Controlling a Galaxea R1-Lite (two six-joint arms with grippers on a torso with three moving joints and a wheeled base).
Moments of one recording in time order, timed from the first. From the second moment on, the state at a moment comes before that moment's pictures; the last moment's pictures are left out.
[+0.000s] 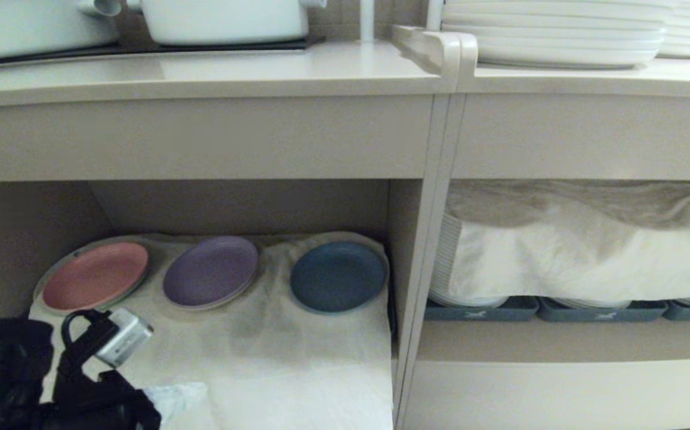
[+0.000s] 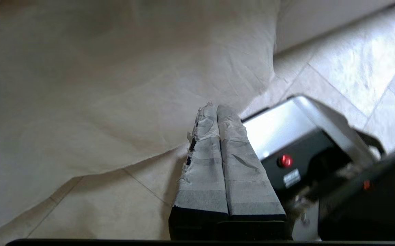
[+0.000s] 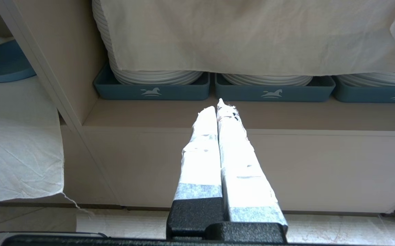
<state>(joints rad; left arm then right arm) -0.27 1.30 -0.21 -0.43 -0.33 0.00 0.00 0.00 0.00 0.00 0.00 0.01</state>
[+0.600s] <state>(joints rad) -0.57 1.70 -0.45 -0.57 0.06 -0.46 0.00 0.00 0.00 0.00 0.00 0.01</state>
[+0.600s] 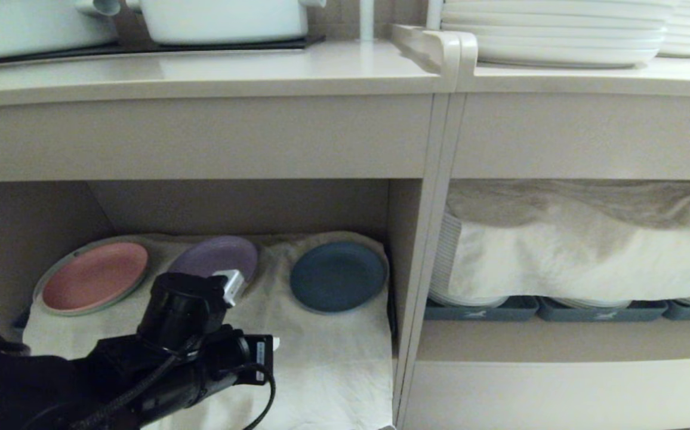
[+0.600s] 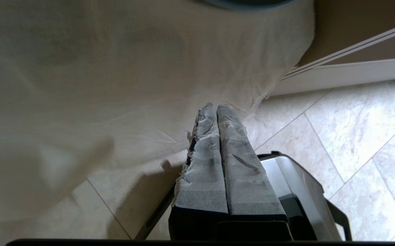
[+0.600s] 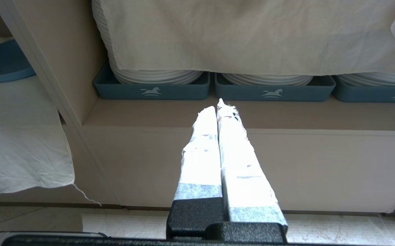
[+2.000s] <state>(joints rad) -0.53 1.96 -0.79 -0.46 0.12 -0.59 0.00 0.00 0.00 0.00 0.00 0.01</state>
